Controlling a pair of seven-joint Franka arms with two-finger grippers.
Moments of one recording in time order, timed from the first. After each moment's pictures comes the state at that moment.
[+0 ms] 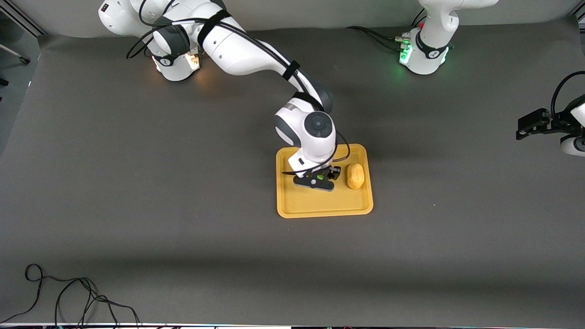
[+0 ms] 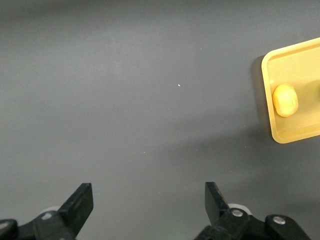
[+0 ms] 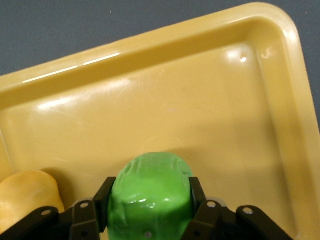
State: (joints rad) left arm -0.04 0.07 0.09 -1.55 0.01 1.56 0.26; right arm 0.93 1.06 -0.18 -0.99 0.12 2.11 1.03
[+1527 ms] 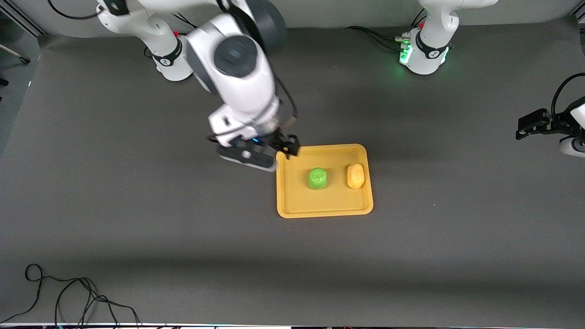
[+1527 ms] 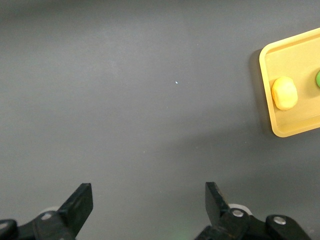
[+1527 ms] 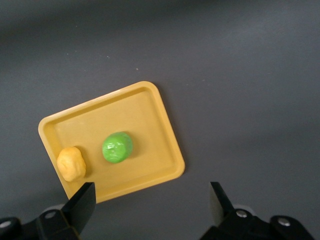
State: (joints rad) left arm -0.02 0.07 0.07 -1.56 0.00 1.56 0.29; right arm 0.79 0.53 -0.22 -1.04 0.12 1.58 0.92
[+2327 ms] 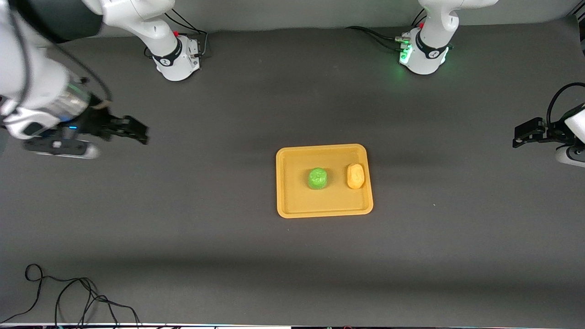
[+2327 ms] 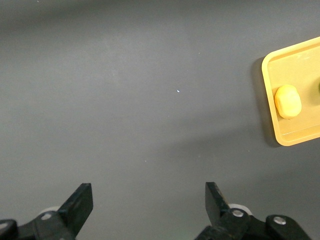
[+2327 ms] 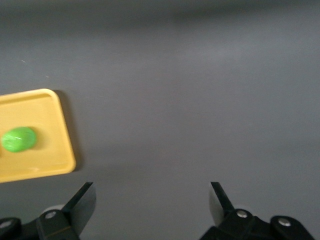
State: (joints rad) left arm -0.03 0.09 0.07 -1.56 0.00 1.61 0.29; right arm 0.22 0.05 -0.04 -1.55 0.03 1.57 0.29
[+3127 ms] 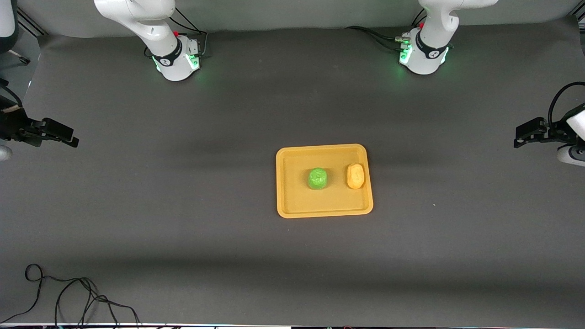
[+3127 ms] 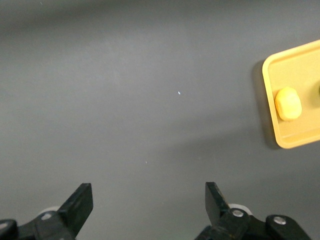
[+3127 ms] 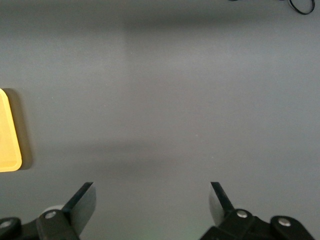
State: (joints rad) left arm -0.03 0.09 0.07 -1.56 0.00 1.64 0.28; right arm -0.03 0.03 -0.03 -1.57 0.02 1.57 0.00
